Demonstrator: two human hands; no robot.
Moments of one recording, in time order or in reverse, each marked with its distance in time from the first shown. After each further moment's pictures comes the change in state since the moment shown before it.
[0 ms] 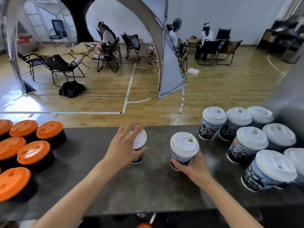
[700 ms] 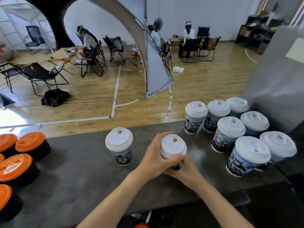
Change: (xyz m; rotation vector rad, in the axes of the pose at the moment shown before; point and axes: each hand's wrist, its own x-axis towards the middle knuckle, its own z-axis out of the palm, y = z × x) left_hand 0.000 0.106 0.066 -0.822 -0.209 -0.045; right_hand -0.031 -0.007 -0.009 0.016 -0.122 0.044
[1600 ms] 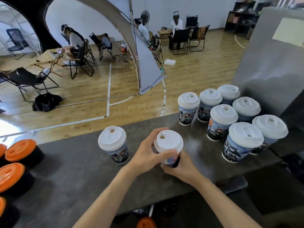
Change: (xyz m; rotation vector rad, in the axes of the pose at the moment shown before) left_hand 0.001 0.001 -0.013 -0.163 -0.206 -0.031; right_hand -0.005 0.030 0.002 -0.004 0.031 -0.008
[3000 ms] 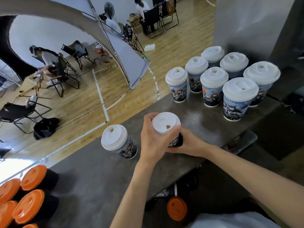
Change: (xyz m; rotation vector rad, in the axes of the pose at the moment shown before) left_hand -0.011 0.015 0.013 0.215 0.250 0.008; right_hand -0.003 -0.008 0.008 -0.111 0.026 -0.009
